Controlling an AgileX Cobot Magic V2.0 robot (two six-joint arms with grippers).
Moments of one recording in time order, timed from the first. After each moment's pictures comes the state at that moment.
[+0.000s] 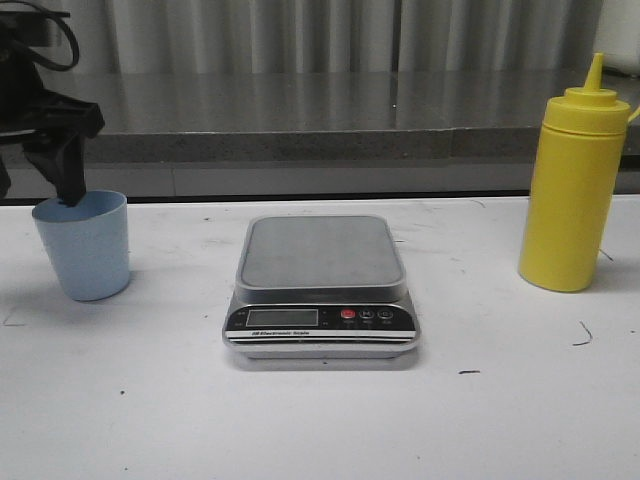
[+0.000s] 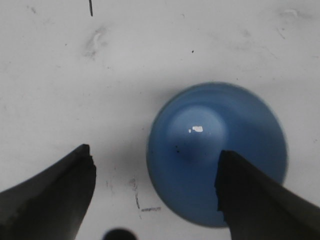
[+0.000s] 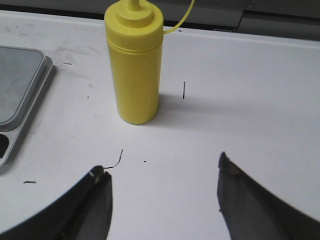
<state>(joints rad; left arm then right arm) -0.17 1.80 -1.33 0.05 0.79 -0.08 0.02 0.65 -0.51 0.08 0.47 -0.08</state>
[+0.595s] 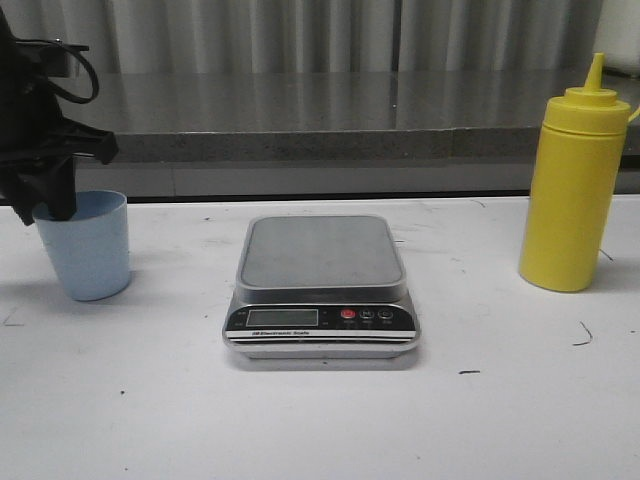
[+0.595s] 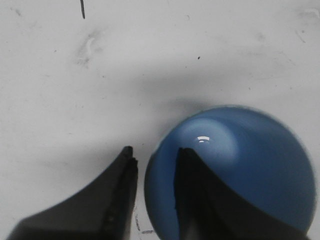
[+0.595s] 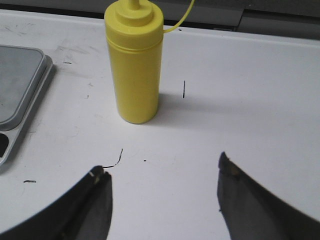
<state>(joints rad) -0.17 1.87 -1.37 0.06 0.77 -0.08 0.02 0.65 -0.51 0.08 0.47 -0.08</state>
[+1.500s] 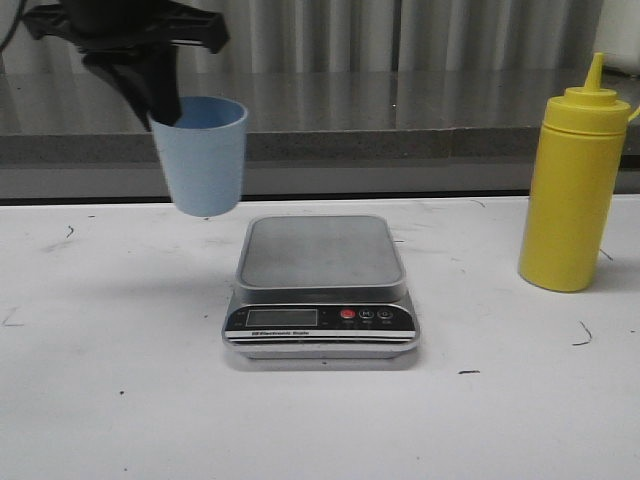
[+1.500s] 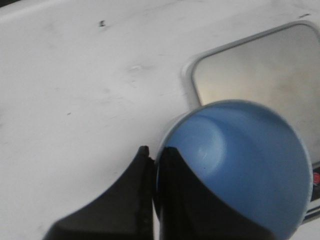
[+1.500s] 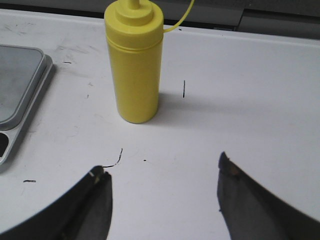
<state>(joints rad) -0.44 1.79 -1.57 0.05 0.92 -0.08 0.02 0.65 -0.51 0.08 0.48 -0.08</state>
